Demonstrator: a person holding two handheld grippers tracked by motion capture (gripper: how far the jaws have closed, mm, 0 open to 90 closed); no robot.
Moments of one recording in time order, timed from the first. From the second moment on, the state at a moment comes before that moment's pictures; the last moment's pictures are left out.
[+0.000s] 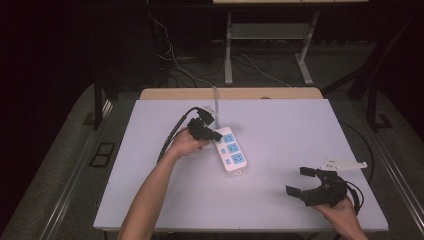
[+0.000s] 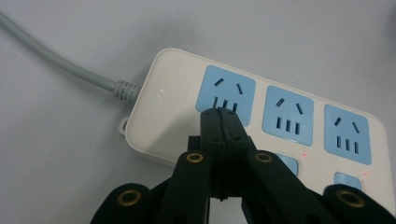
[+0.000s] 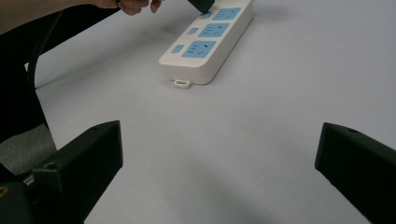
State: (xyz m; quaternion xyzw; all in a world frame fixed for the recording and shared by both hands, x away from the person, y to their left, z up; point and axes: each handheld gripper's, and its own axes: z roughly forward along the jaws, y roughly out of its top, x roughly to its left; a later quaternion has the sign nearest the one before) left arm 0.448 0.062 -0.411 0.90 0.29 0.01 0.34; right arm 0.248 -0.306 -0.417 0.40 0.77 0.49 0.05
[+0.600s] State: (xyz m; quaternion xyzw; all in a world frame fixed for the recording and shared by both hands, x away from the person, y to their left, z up) left arm 0.450 0.063 -0.414 0.89 0.30 0.00 0.34; right arm 0.247 -0.305 -0.417 0.39 0.77 0.50 0.05
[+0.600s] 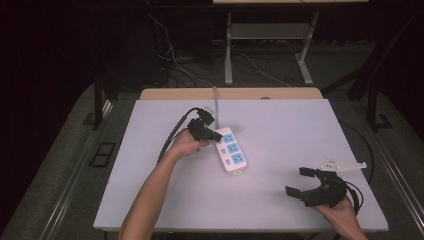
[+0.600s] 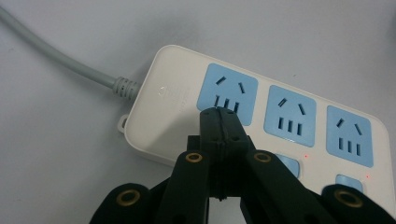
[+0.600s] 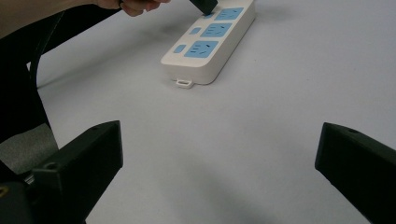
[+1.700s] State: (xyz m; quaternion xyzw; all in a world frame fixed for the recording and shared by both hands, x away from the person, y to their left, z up) left arm 0.449 0.060 -0.411 0.89 0.31 0.01 0.33; right arm 0.247 -0.310 -0.417 0.40 0.77 0.50 0.06
